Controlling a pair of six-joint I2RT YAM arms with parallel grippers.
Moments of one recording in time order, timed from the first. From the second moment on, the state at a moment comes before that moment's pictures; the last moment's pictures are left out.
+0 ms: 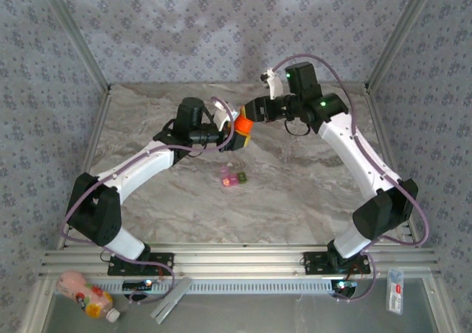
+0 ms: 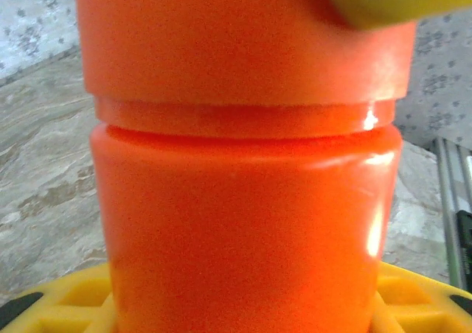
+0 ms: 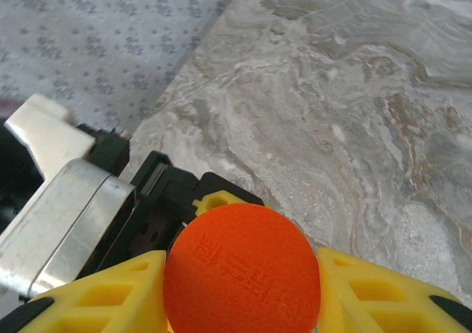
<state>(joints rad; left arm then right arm) -0.58 1.54 1.15 -0.01 0.63 0.01 0.47 1.58 1.66 -0.71 -0.50 0.26</state>
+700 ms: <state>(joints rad) -0.63 1.54 1.10 0.19 0.44 -0.03 0.45 1.52 1.58 -0.58 -0.40 0.51</state>
